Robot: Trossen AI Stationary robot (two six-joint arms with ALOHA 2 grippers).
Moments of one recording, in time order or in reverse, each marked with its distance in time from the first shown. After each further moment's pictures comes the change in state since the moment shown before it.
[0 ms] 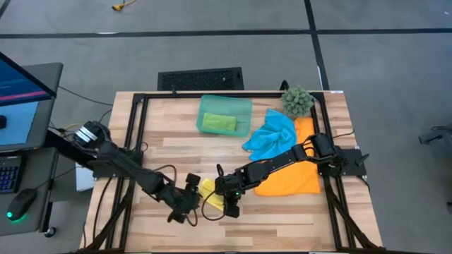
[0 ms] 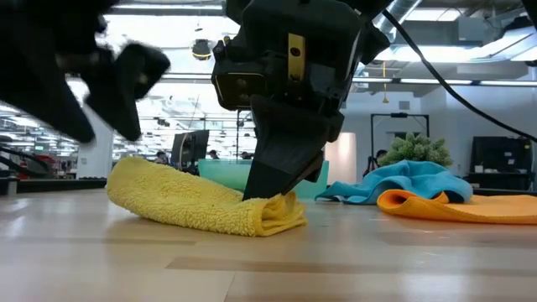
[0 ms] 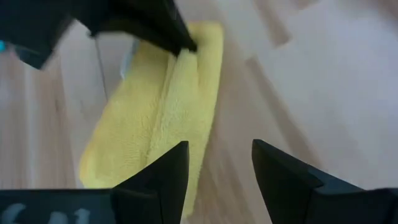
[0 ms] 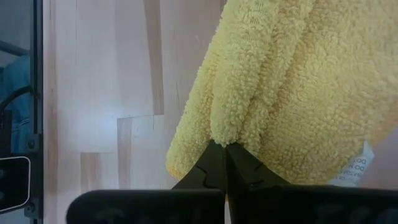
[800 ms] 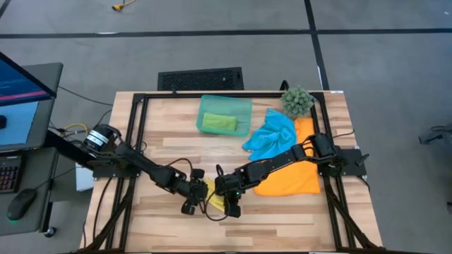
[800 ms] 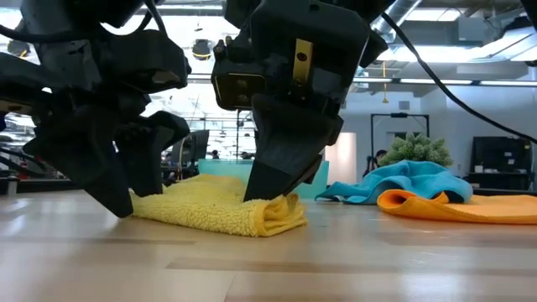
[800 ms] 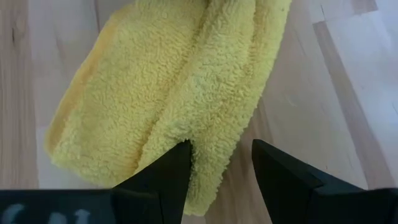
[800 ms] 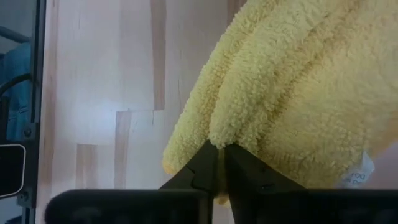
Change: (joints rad) left arm 0.157 0.160 -0.009 0.016 0.179 -0.109; right arm -0.002 0.002 -0.002 0.008 -0.026 -0.063
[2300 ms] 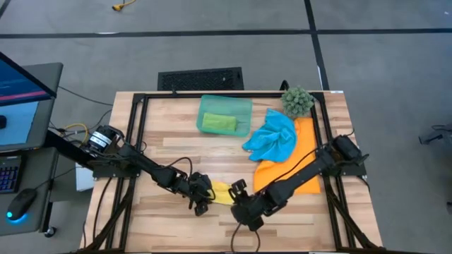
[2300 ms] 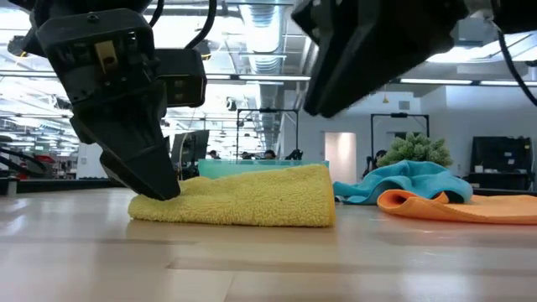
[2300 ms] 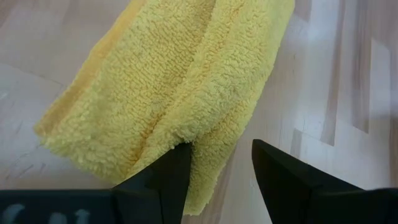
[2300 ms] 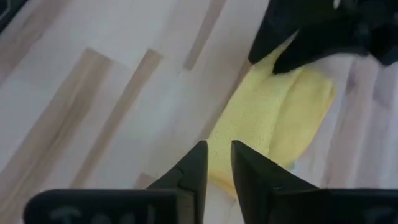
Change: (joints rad) left arm -0.001 0.012 -0.009 0.202 0.024 -0.609; right arm 0.245 -0.224 -0.003 -0.204 0.570 -0.453
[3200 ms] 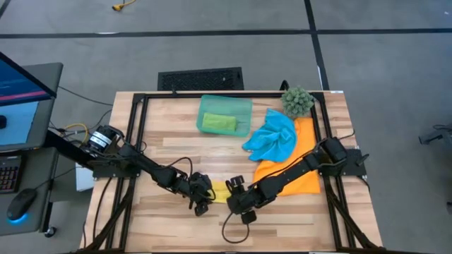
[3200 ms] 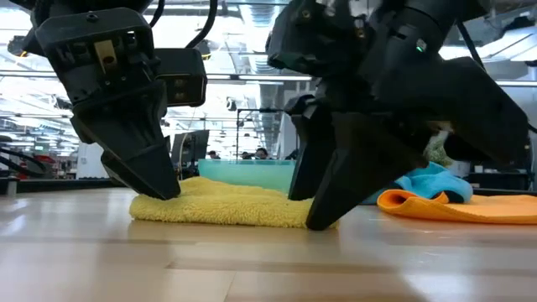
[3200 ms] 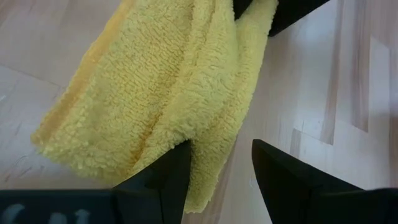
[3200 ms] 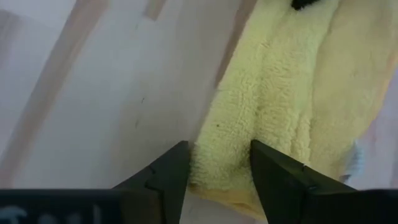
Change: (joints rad) left arm 0.001 -0.001 0.003 -0.007 0.003 0.009; right arm -0.092 0.122 -0.118 0.176 -0.076 0.087
